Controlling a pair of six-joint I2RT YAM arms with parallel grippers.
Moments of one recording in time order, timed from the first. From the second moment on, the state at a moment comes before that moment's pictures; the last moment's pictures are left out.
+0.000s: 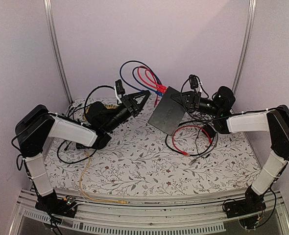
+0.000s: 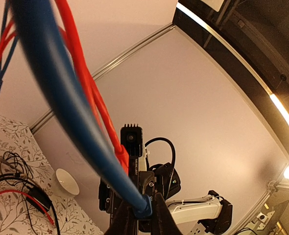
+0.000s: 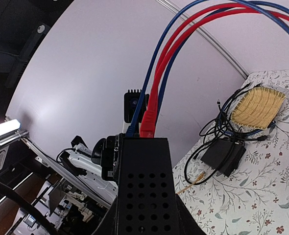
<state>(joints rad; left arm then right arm) -0.77 1.86 0.98 1.34 0.21 -1.11 0.46 1.70 0.97 1.03 -0.90 1.11</state>
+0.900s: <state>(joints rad) -0.66 1.82 1.00 1.30 0.26 -1.12 0.43 1.64 0.96 0.97 -0.89 1.08</state>
